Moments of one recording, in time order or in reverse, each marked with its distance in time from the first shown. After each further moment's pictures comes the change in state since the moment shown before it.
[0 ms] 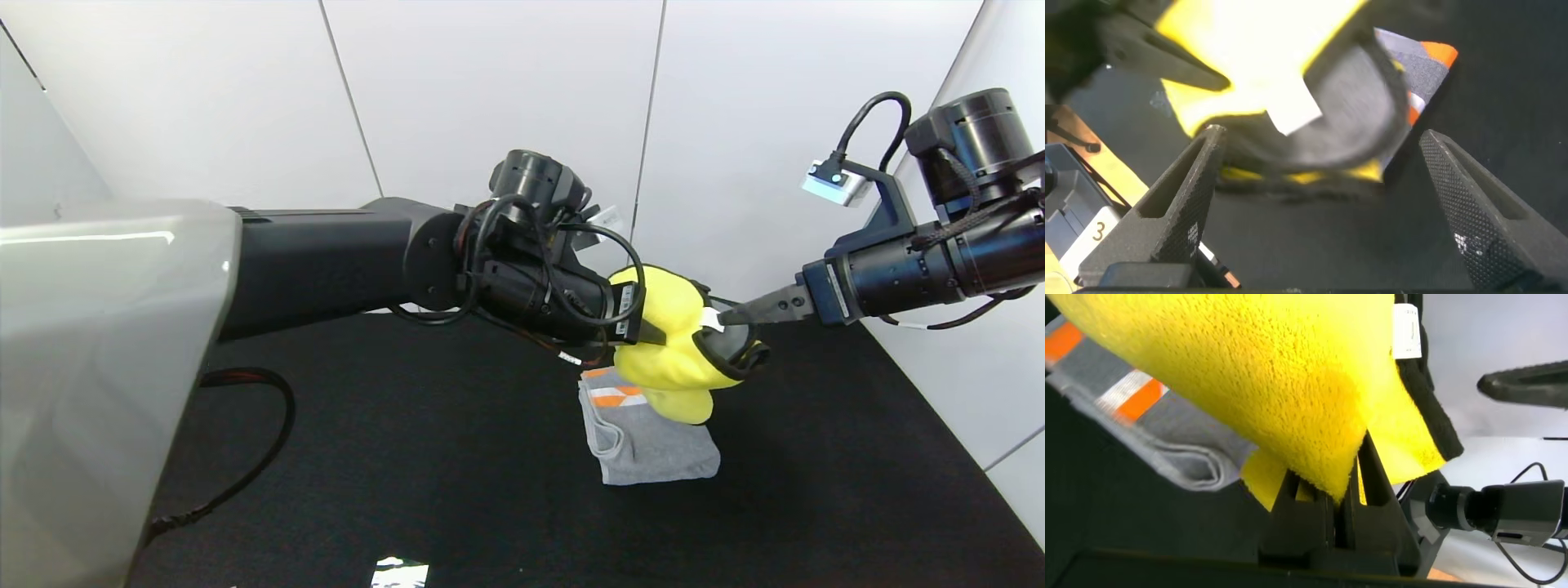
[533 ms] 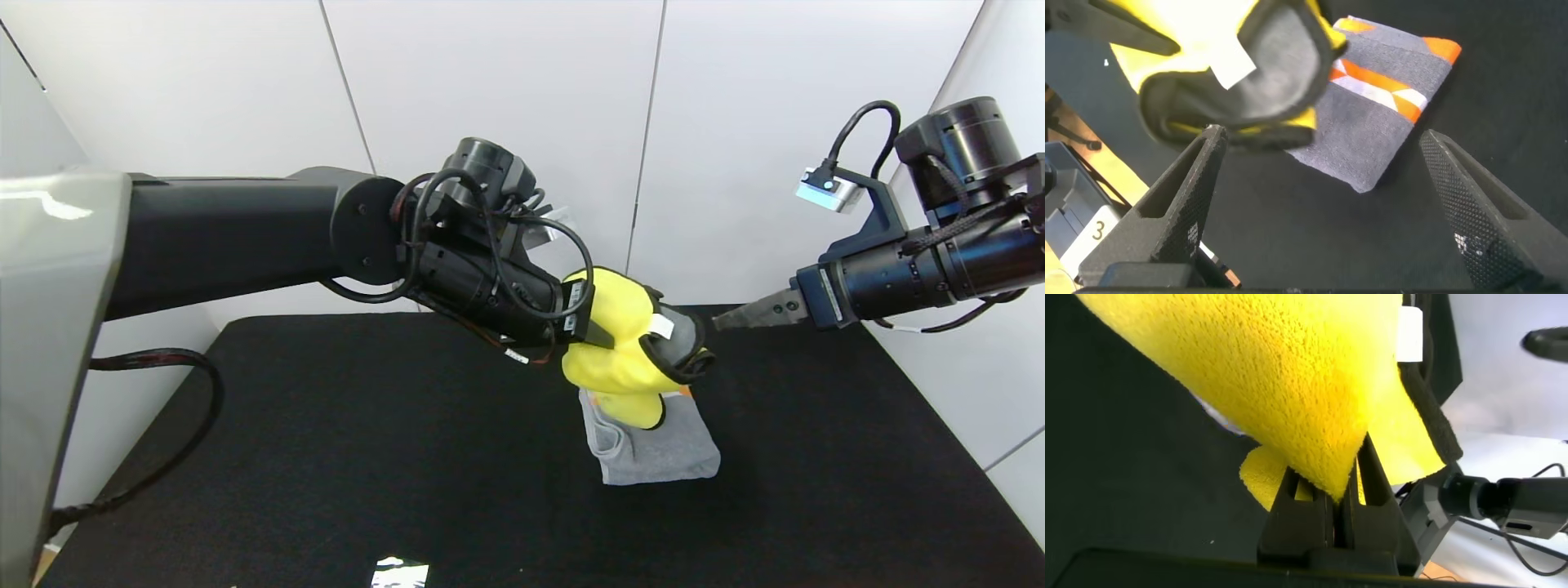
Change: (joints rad) left arm 0.066 -0.086 0.054 0.151 0.042 0.016; right arm 0.000 0.014 -0.001 0.001 -0.002 0.002
